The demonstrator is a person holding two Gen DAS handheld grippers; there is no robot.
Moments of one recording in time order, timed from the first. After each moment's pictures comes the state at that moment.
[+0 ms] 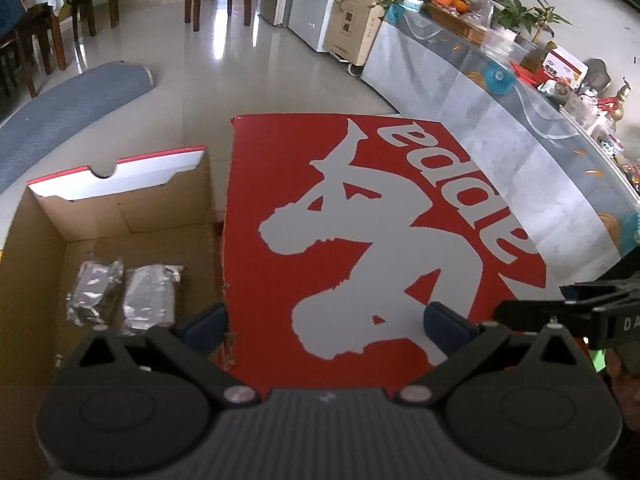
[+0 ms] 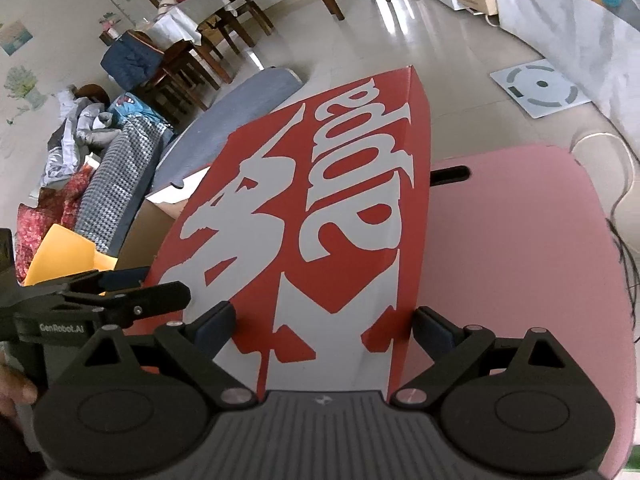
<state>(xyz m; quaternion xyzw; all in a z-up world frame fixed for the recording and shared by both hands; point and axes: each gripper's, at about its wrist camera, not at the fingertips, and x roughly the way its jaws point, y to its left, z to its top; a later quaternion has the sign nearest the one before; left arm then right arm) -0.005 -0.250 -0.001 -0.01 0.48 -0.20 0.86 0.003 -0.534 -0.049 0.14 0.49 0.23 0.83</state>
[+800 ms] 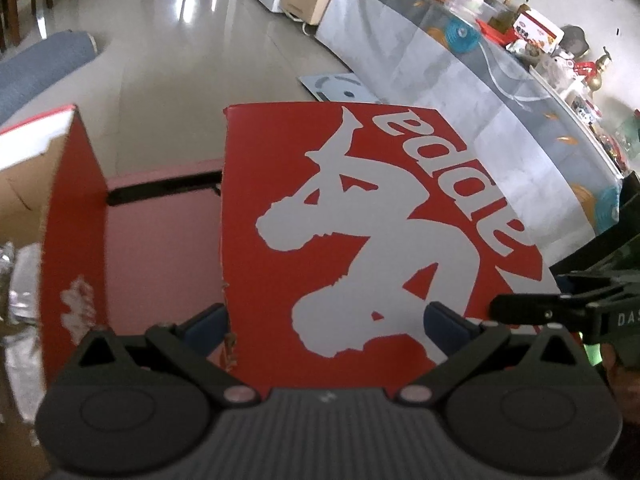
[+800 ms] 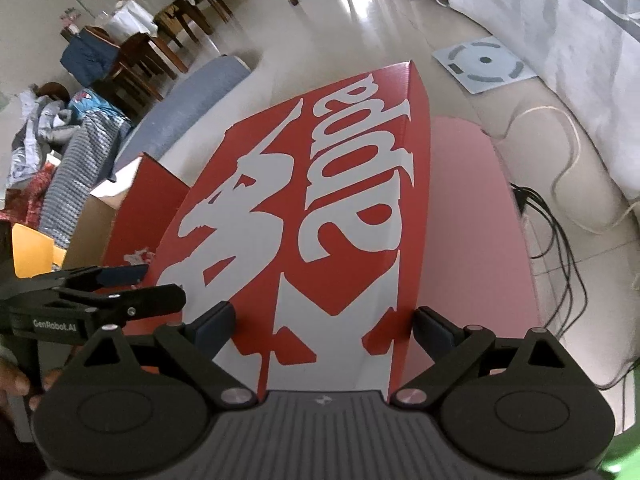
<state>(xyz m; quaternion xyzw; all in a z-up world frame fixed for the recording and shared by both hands) 0.006 -0.339 -0.051 -0.02 0.52 -0.25 0.82 0.012 -0.624 -0.078 0.13 0.53 0.18 0.82</state>
